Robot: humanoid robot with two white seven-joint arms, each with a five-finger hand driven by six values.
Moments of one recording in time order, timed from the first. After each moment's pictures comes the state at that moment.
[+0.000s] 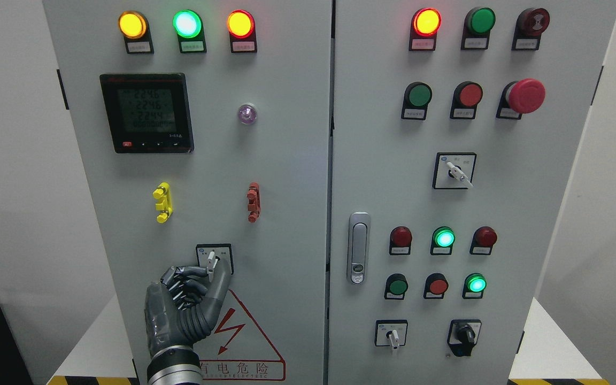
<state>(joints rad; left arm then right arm) -0.36 -0.15 -0.16 -1.97 -0.19 0.60 0.50 0.10 0.12 -0.19 -0.11 0.07 0.06 -0.02</state>
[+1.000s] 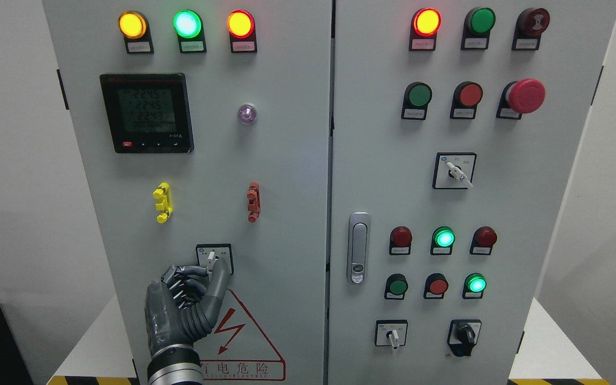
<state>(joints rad) -0.36 -0.15 -0.16 -1.97 -0.19 0.61 0.50 0.10 0.12 -0.19 -0.11 0.07 0.06 -0.02</state>
